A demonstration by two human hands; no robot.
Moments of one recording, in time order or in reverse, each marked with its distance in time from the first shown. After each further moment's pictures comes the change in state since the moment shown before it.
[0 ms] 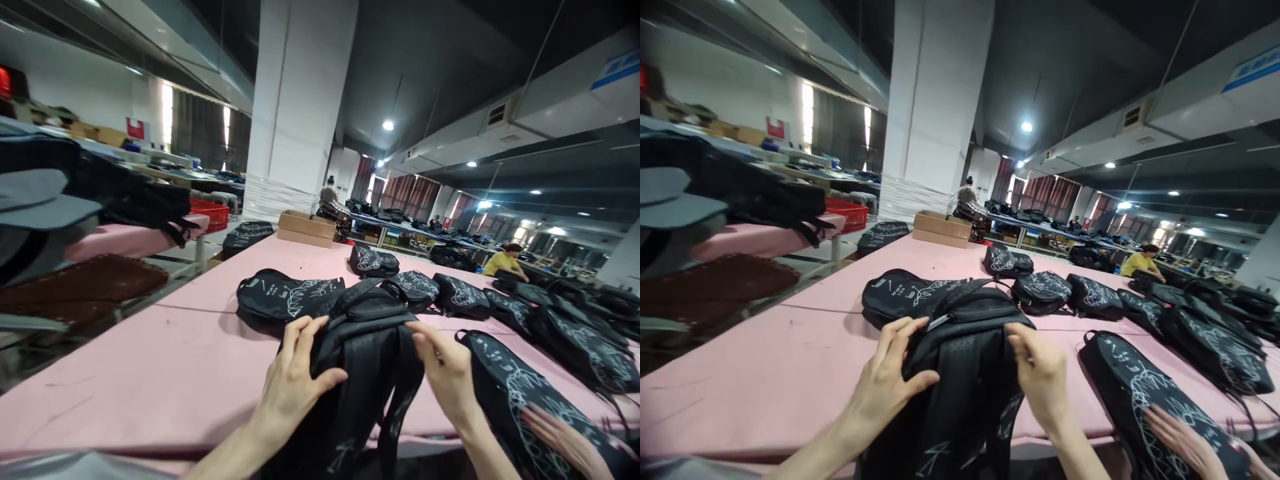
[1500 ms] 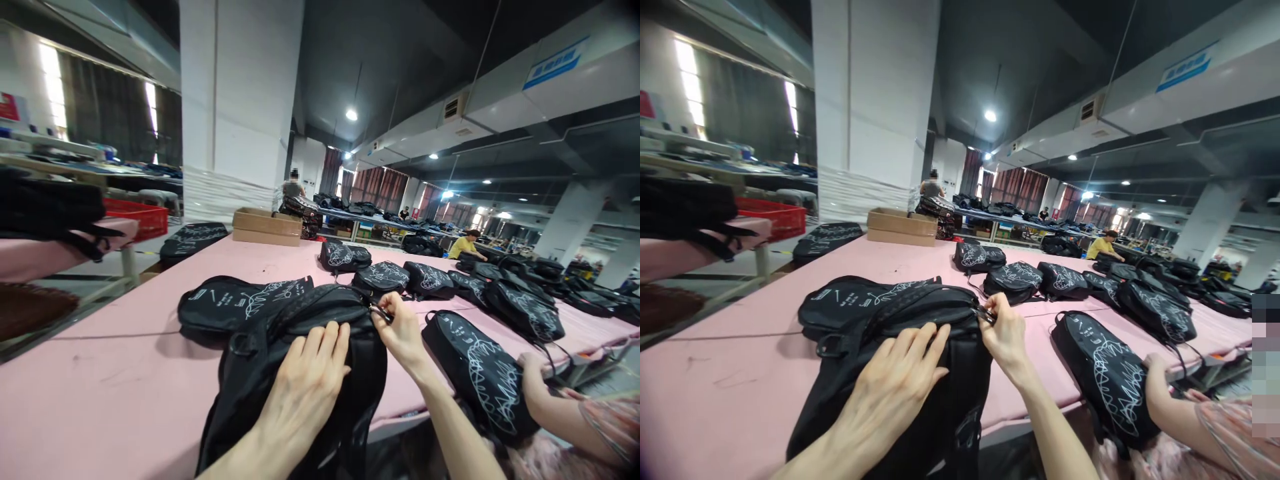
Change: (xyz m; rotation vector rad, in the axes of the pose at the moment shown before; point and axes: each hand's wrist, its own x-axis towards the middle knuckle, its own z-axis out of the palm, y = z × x) left_hand 0.018 0.078 0.026 0.664 -0.035 0.597; right_hand 0.015 0.025 0.011 0.050 -0.085 0.403
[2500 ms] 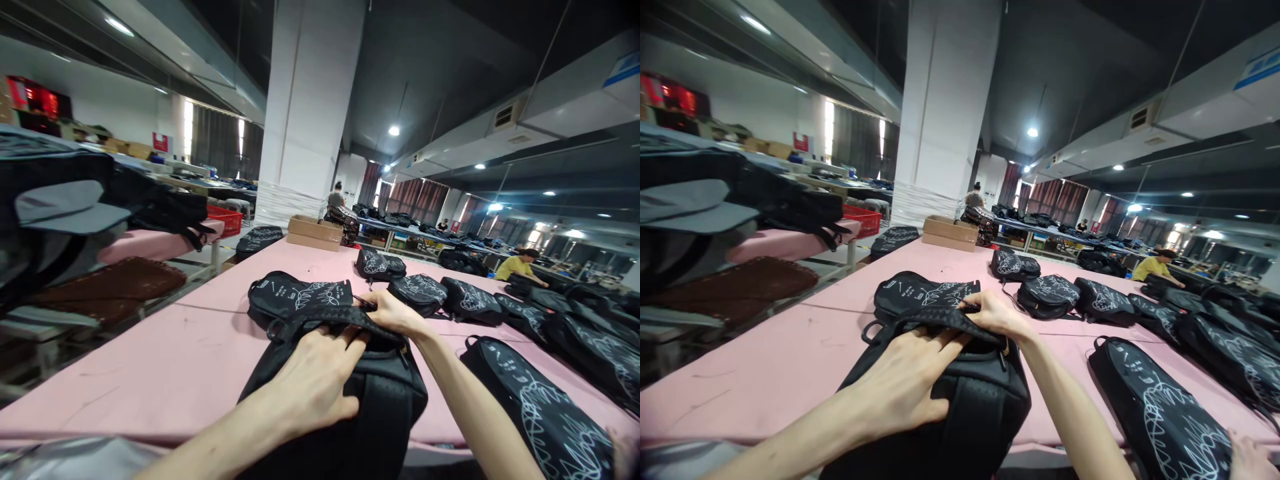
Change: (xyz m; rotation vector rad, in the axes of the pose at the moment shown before) left_hand -0.018 -0.048 -0.033 -0.350 -0.378 0.000; right_hand 0.056 -0.060 0.043 0.468 -0.889 -0.199
